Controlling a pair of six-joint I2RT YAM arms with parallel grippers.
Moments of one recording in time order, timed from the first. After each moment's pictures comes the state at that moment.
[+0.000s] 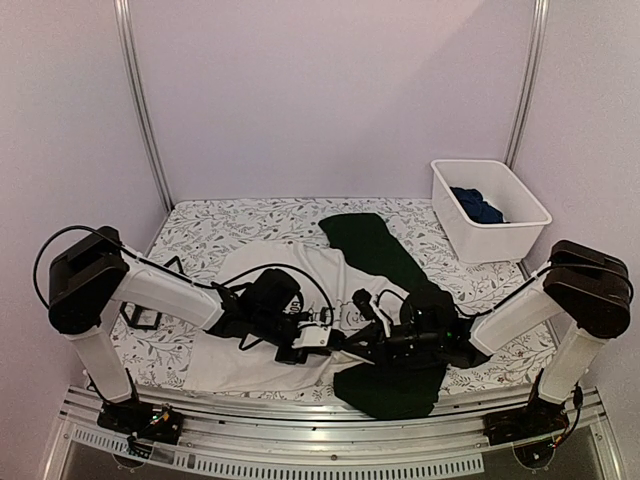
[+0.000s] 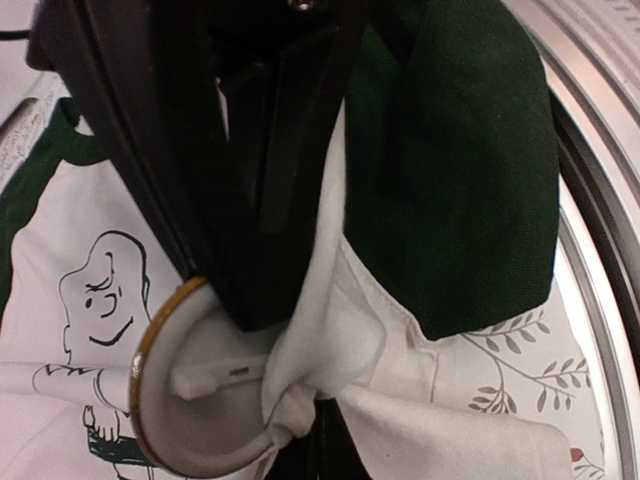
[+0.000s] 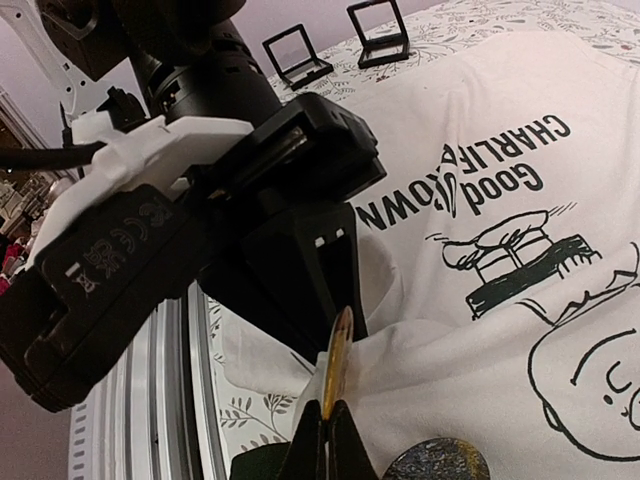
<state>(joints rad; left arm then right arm) -0.97 1.79 0.83 0.12 0.39 0.80 0.97 1.72 0.52 0.82 -0.44 0.28</state>
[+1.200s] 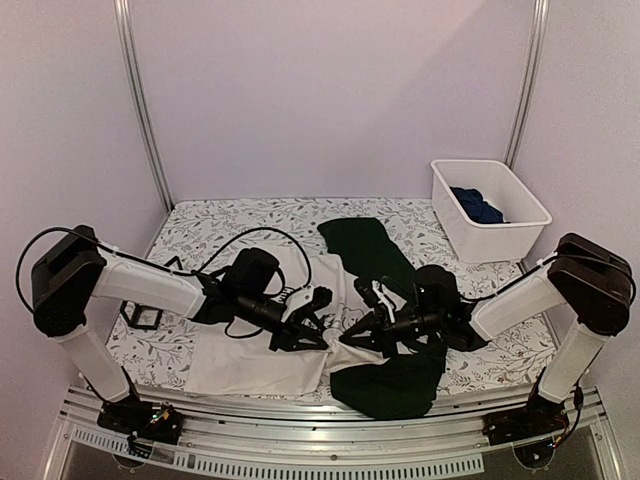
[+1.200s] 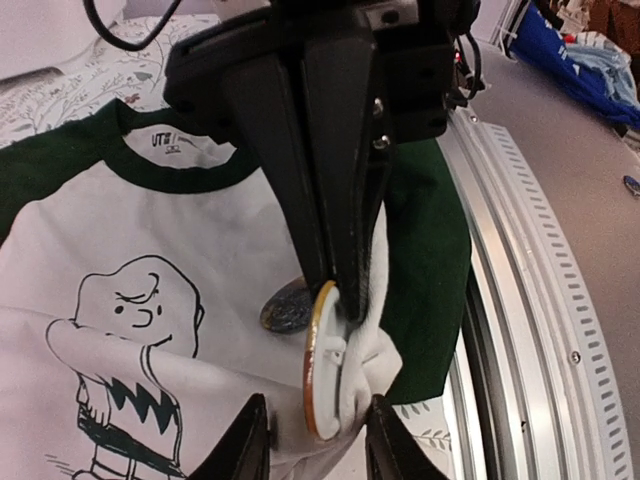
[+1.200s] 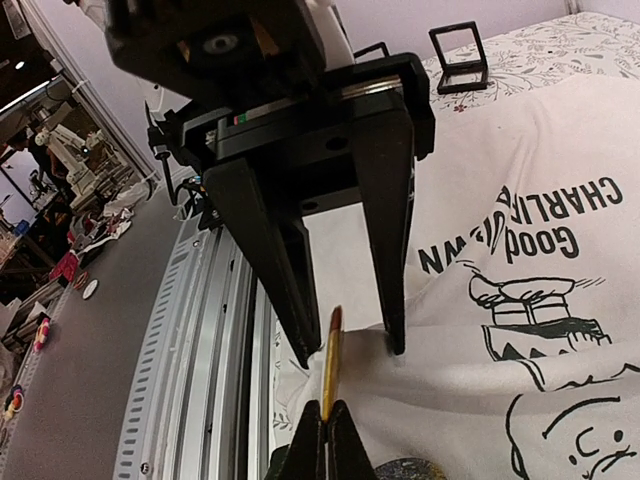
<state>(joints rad) -0.86 1.69 0.80 0.18 0.71 0.35 0.86 1.71 0.59 0.78 -0.74 0.24</state>
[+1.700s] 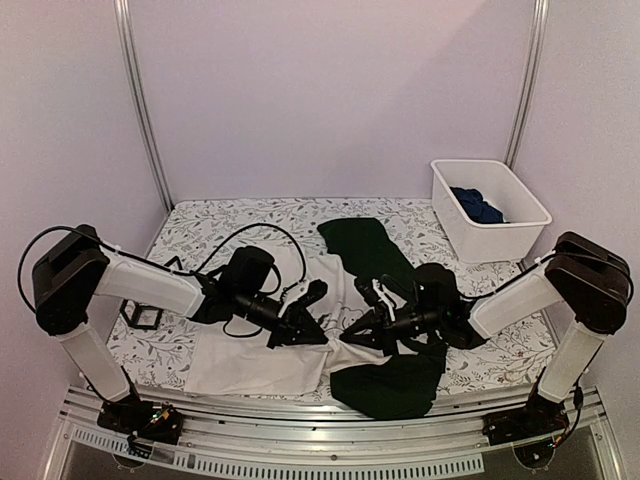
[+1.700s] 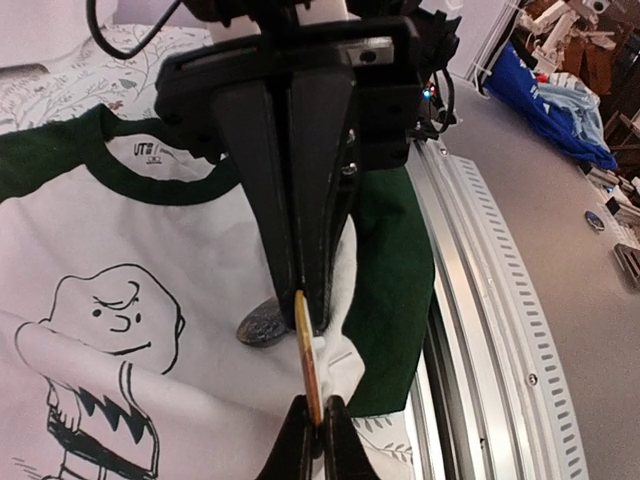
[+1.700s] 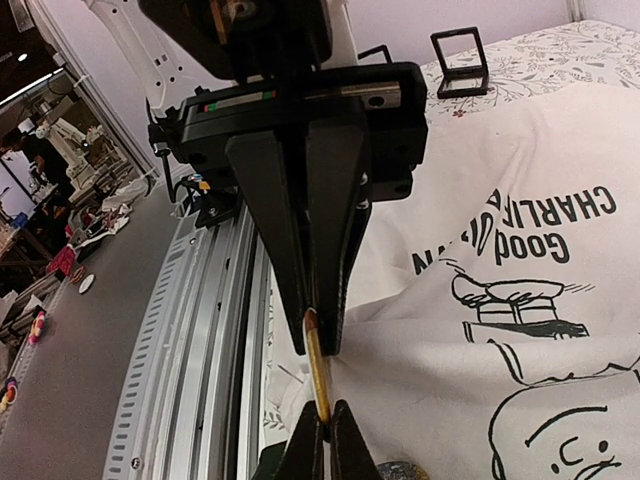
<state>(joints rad) -0.83 1.70 0.78 0.26 0.82 0.24 0.85 1.73 0.60 0.78 -0.77 0.21</state>
